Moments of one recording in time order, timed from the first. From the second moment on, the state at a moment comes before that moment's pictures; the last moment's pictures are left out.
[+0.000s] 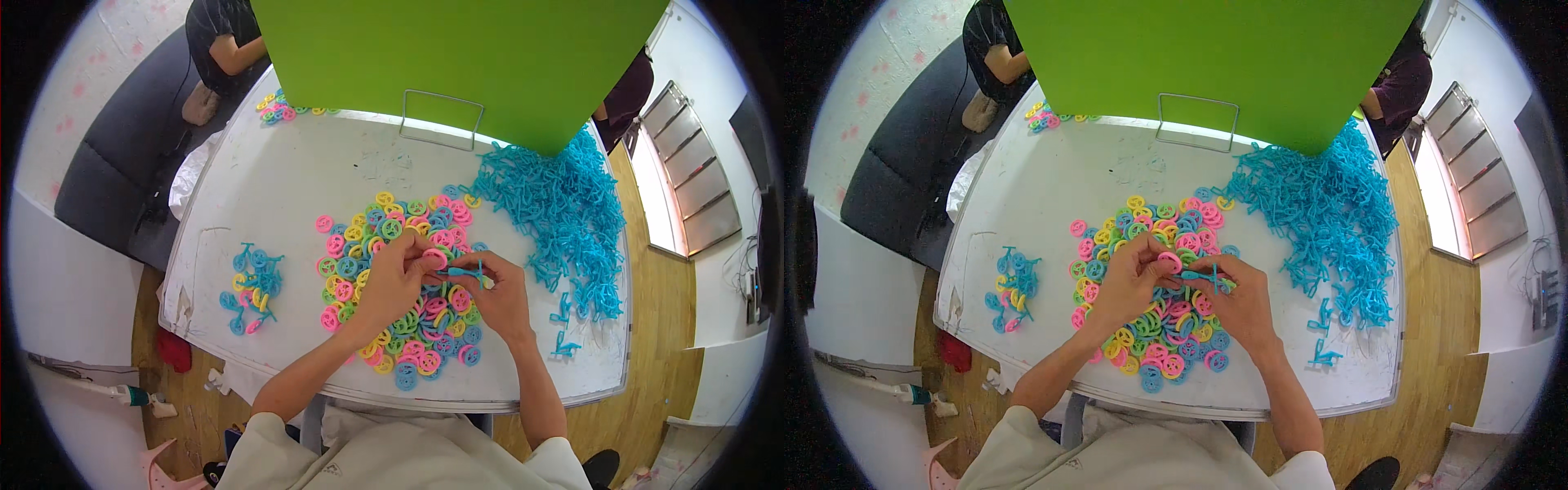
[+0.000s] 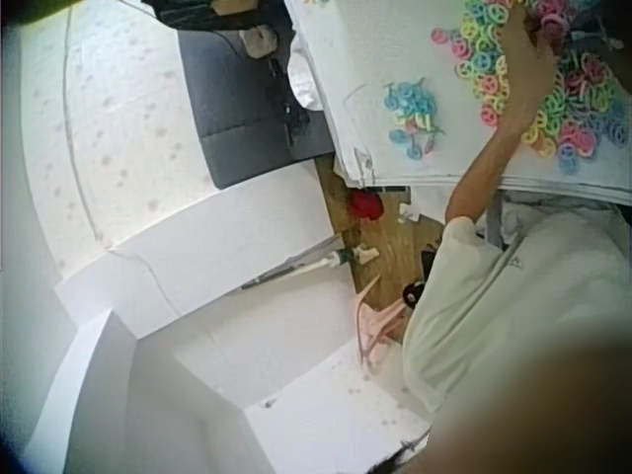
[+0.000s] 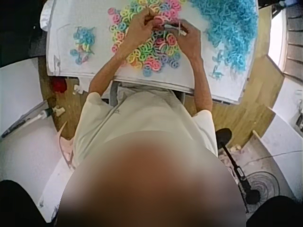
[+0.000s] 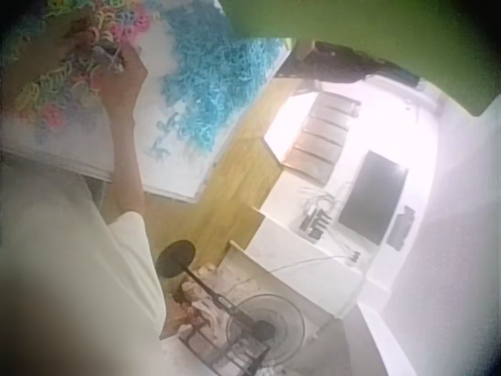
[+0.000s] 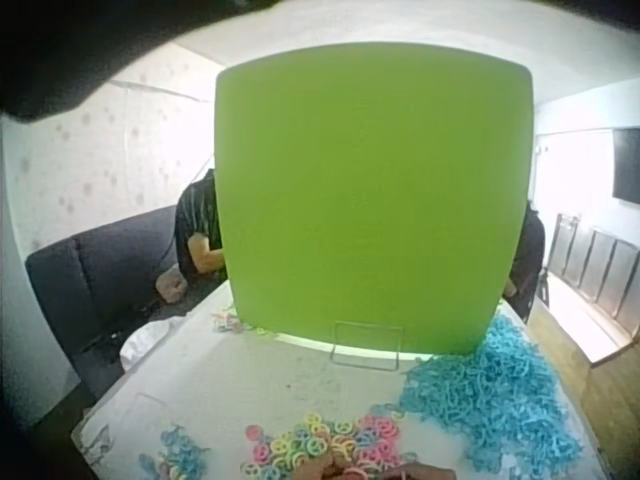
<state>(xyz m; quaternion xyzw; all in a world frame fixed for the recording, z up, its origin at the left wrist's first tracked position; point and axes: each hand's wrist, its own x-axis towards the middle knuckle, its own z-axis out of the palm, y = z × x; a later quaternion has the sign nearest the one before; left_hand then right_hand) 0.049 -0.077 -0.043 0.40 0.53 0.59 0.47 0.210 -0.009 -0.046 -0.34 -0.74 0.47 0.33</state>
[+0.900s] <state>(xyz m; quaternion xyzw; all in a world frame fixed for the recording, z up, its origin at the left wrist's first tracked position) 0.066 -0.085 -0.050 0.56 0.56 0.57 0.22 0.214 -0.009 -0.053 -0.32 -0.41 0.81 0.26</state>
